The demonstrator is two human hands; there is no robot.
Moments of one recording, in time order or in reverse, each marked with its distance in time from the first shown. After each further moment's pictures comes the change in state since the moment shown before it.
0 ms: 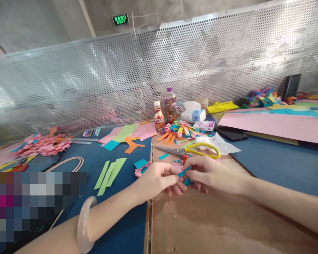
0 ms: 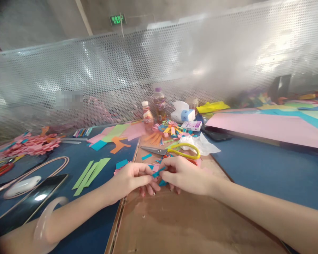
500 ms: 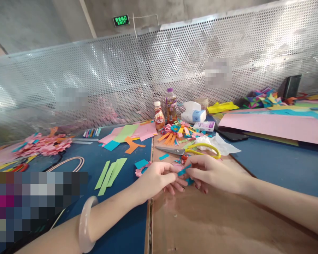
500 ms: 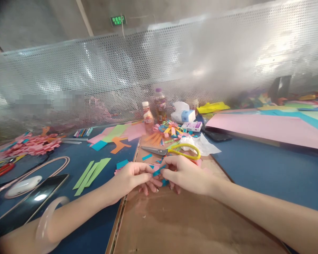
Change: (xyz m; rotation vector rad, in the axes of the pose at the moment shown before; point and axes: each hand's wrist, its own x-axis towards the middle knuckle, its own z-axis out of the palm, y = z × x) left_hand 0.002 0.004 0.003 -0.025 0.040 -0.002; right_hand 0.000 0.000 0.001 0.008 0.035 -0.004
